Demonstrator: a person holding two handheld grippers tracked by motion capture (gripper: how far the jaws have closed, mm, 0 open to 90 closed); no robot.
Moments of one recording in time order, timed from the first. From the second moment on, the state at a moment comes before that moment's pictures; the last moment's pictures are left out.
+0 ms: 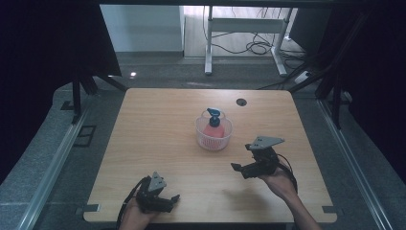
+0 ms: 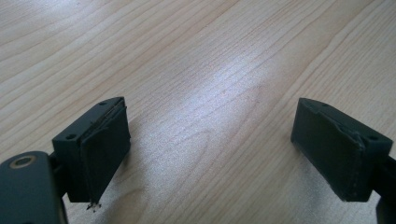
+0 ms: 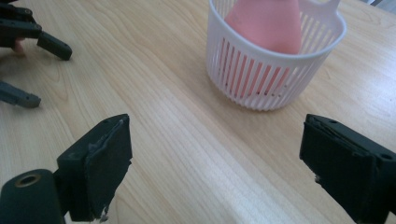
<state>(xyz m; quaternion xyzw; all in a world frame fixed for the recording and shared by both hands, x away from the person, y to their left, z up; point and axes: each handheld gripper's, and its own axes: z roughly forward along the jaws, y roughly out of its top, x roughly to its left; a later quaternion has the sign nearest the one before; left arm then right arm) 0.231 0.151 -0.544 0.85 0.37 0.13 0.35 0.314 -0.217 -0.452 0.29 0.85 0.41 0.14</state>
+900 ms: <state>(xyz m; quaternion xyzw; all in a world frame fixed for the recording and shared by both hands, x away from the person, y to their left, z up) 0.231 0.151 -0.544 0.85 0.37 0.13 0.35 0.288 -0.241 -0.485 0.30 0.85 0.39 0.15</state>
